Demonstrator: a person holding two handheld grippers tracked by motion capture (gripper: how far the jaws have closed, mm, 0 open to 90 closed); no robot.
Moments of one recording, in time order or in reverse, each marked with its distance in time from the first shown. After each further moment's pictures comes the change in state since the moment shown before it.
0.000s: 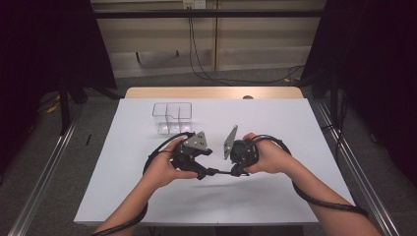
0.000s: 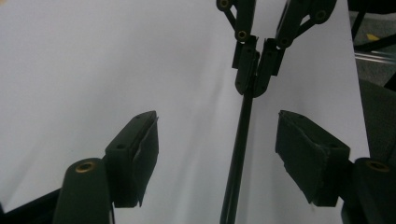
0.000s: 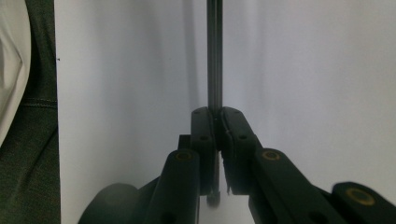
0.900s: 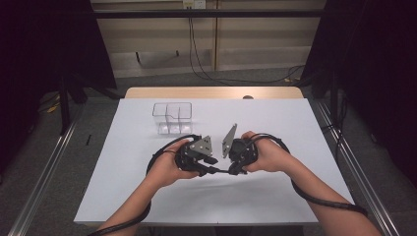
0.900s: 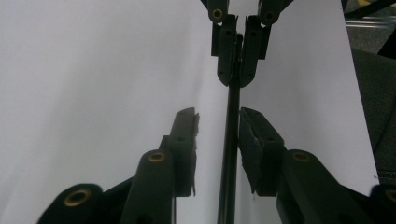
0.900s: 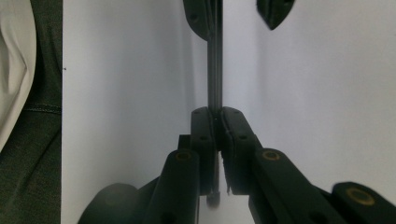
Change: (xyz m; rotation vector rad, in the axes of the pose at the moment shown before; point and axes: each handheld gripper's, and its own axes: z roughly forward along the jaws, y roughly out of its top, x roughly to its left) left arm -0.002 0.003 0.009 0.067 -0.057 0.077; right arm 0.000 0.005 -0.005 -0.032 0.003 -0.027
